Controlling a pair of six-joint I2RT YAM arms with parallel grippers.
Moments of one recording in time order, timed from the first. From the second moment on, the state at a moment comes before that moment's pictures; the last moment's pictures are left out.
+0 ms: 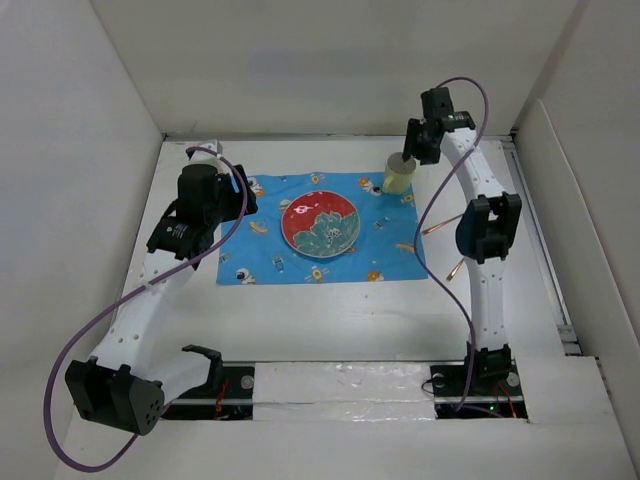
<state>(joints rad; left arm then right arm) -0.26 1.09 1.10 -0.50 -0.12 -0.38 0.15 2.40 2.42 -0.96 0.07 0.31</state>
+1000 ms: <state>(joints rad) -0.26 1.04 1.05 -0.50 -0.10 -0.38 -0.11 2.03 1.56 -0.64 0.02 0.38</state>
